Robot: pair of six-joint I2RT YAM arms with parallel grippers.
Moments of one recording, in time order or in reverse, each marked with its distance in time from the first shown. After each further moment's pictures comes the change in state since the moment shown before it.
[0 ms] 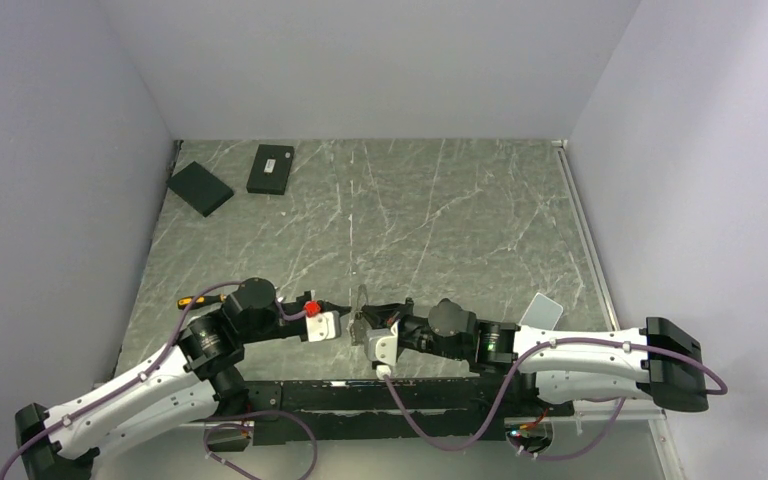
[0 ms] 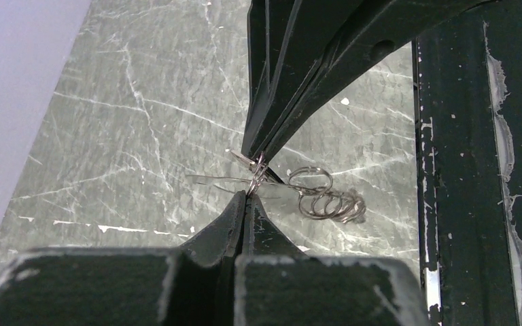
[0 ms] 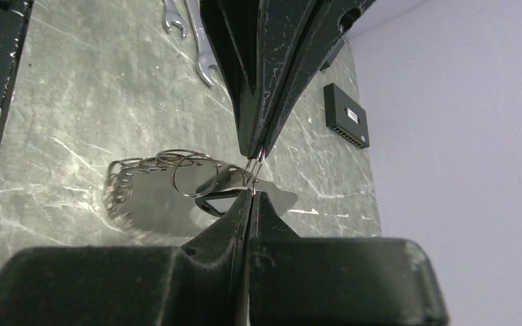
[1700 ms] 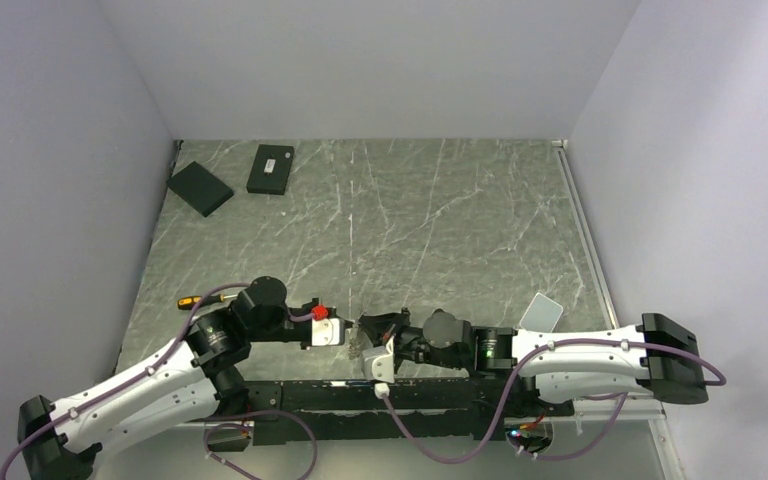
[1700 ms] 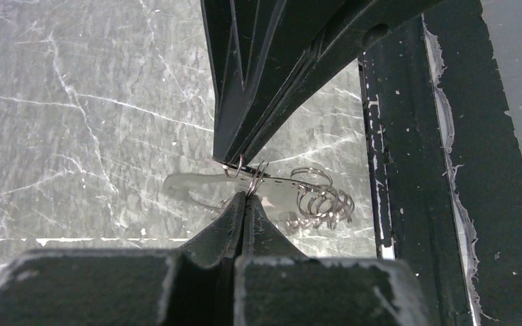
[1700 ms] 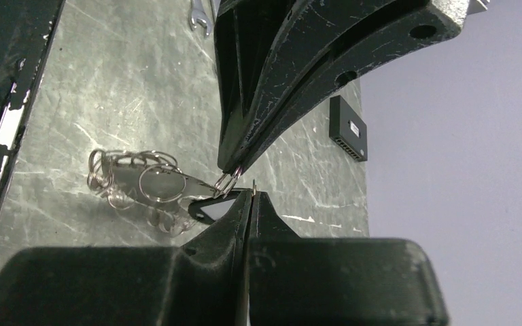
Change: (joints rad) left arm 0.001 0.054 0.000 -0.070 0.103 0.003; right arm 0.079 0.005 0.001 -0.038 0.038 -0.081
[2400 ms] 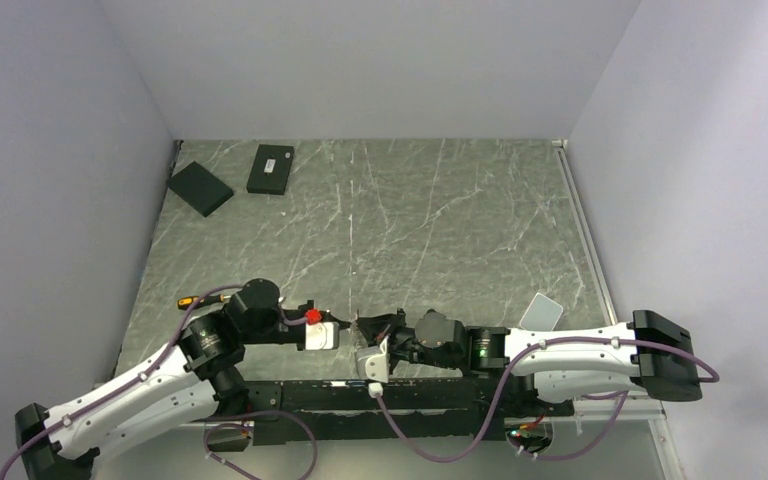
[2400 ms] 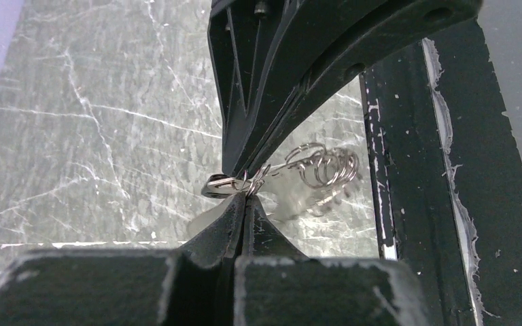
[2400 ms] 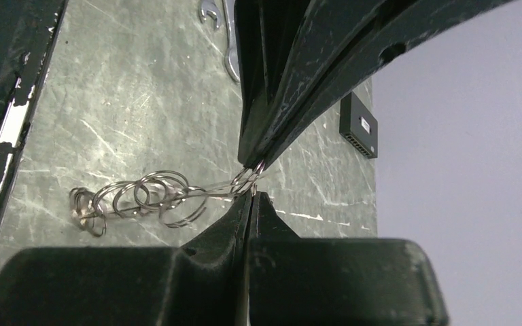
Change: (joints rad) left arm 0.001 -0.038 0.002 -0.023 0.013 0.020; right arm 0.001 0.060 0.017 -0.002 -0.003 0.008
